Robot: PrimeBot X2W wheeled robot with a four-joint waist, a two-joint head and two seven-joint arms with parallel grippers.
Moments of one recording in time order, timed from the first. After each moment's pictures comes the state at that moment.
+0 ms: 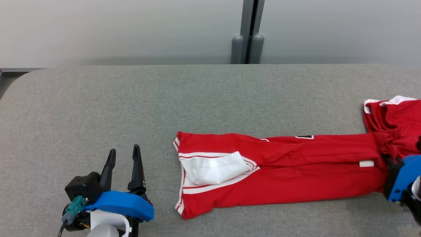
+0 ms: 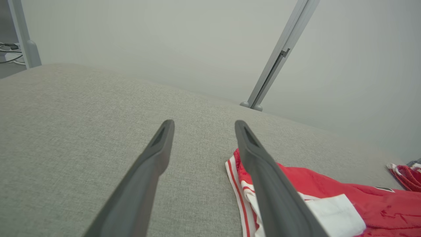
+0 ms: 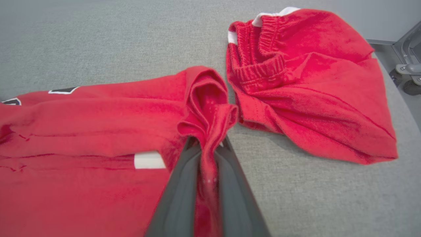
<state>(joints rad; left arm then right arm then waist) -0.17 0.29 -0.47 0.20 -0.74 0.23 -0.25 -0.32 -0.34 -0.07 0.56 0.34 0.13 0.30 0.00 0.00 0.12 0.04</state>
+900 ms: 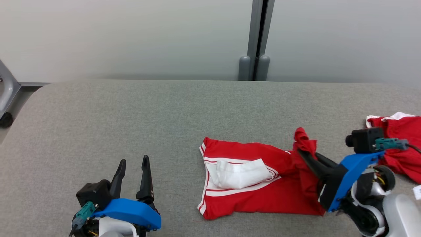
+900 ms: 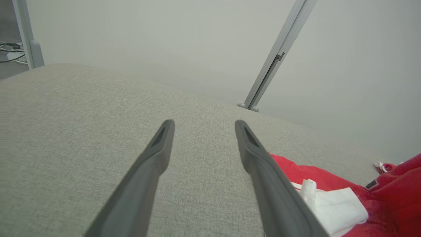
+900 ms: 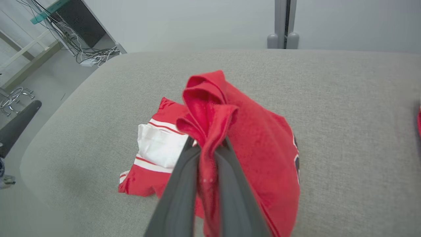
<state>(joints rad) -0.15 0.27 -0.50 0.24 -0.75 0.21 -0.25 -0.19 -0.21 0.07 0.02 0.54 0.13 0.57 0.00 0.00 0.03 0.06</state>
